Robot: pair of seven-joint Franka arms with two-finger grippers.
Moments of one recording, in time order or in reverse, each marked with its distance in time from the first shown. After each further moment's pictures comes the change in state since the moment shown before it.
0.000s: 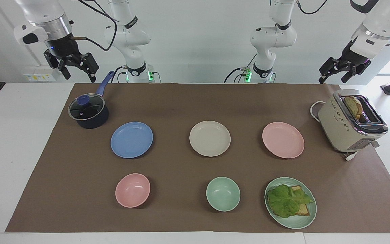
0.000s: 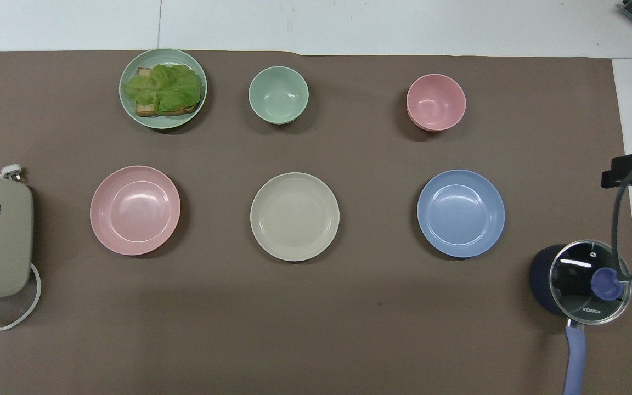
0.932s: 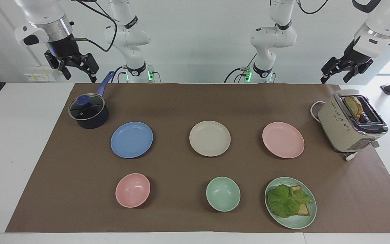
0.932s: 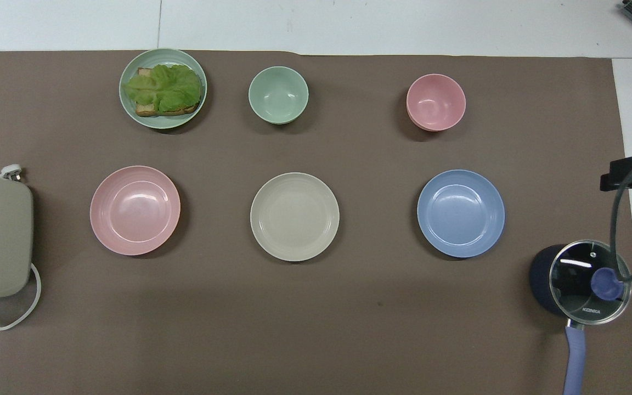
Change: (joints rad) left arm 0.001 -0.002 0.013 -0.004 0.000 0.000 0.000; right arm -0.002 -0.011 -0.001 -0.026 0.000 -0.004 0.000
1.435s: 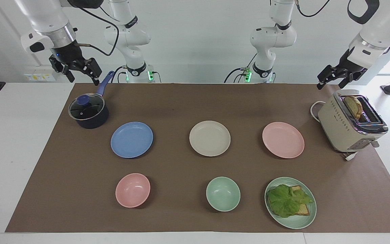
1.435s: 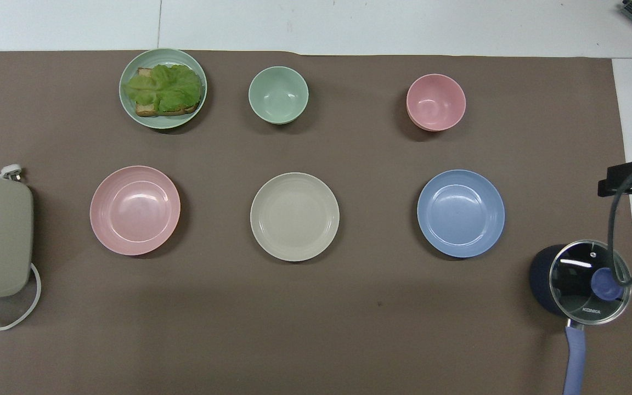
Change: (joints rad) left arm 0.000 0.004 0.000 -0.085 0.000 0.071 0.000; right arm 0.000 -0.011 0.002 -0.096 0.000 0.068 -0.001
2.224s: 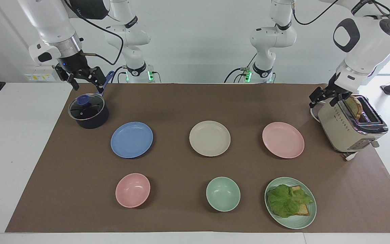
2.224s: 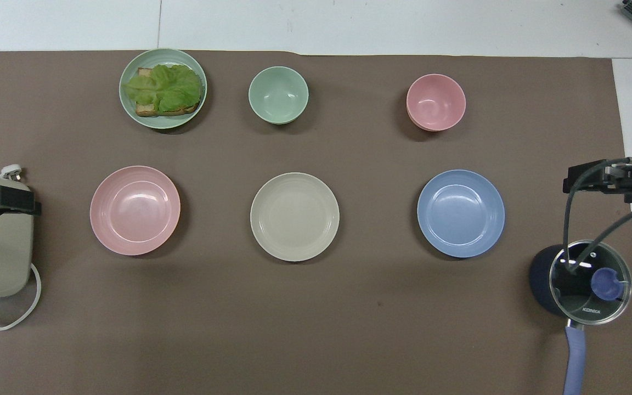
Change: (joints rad) left arm 0.001 0.031 0.001 -0.245 0.001 0.312 0.000; right arm 0.010 -0.008 0.004 -0.016 -0.001 0.023 0.000
